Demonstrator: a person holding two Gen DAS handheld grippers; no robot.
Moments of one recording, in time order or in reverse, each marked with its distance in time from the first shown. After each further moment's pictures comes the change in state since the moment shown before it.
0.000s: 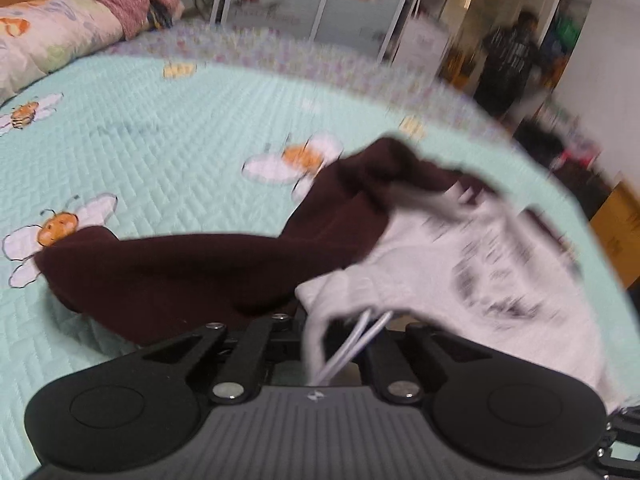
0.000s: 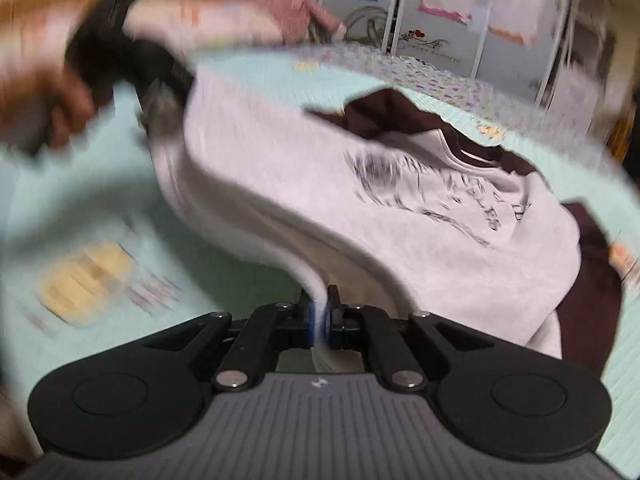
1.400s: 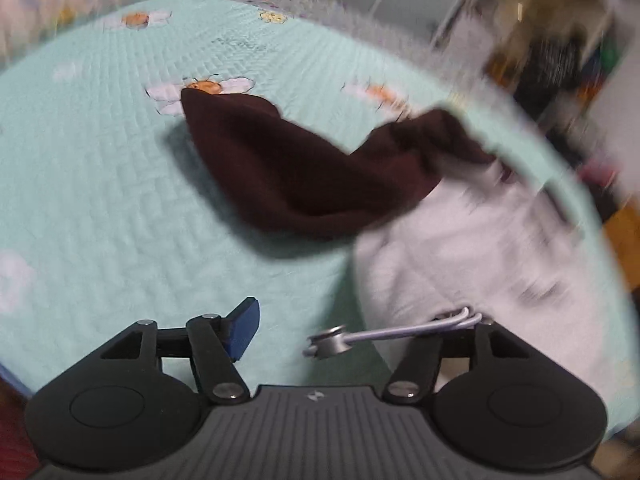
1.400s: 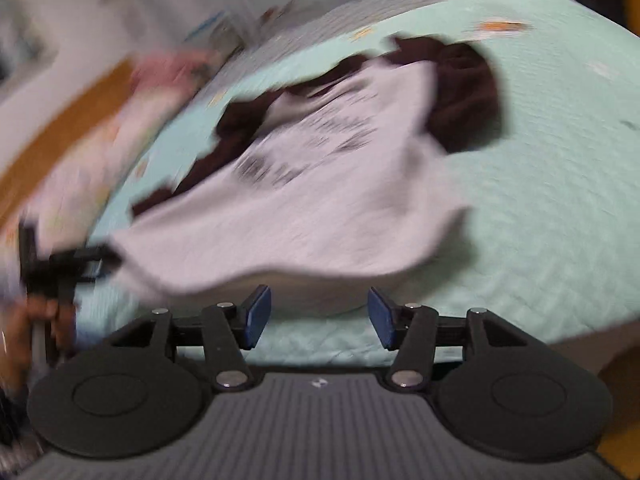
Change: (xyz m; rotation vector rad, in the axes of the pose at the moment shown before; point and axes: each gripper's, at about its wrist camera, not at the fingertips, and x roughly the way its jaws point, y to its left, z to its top) left arm -0.096 0.066 -0.122 -0.279 0.105 -0.009; right arm -0.135 0.003 -0.108 0.724 -0.020 -0.101
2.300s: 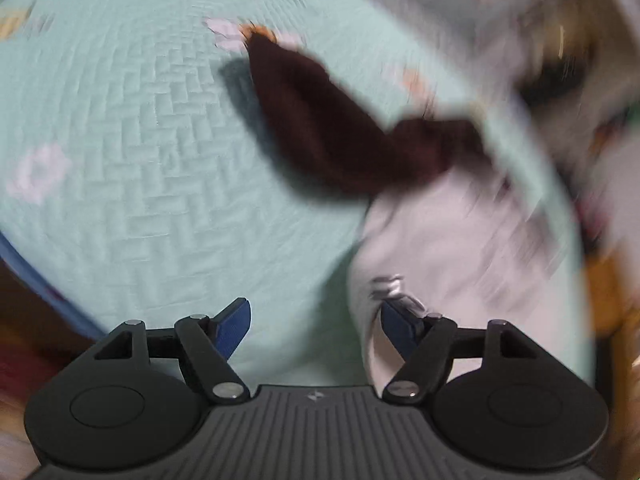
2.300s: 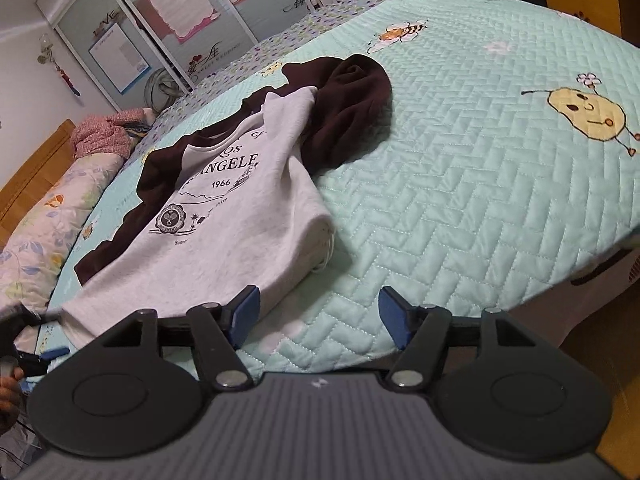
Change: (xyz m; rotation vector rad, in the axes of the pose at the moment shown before) left arm -0.026 0.009 -0.006 0.002 0.178 0.109; right arm 0.000 -0.046 -0.014 0.120 -0.065 -0.084
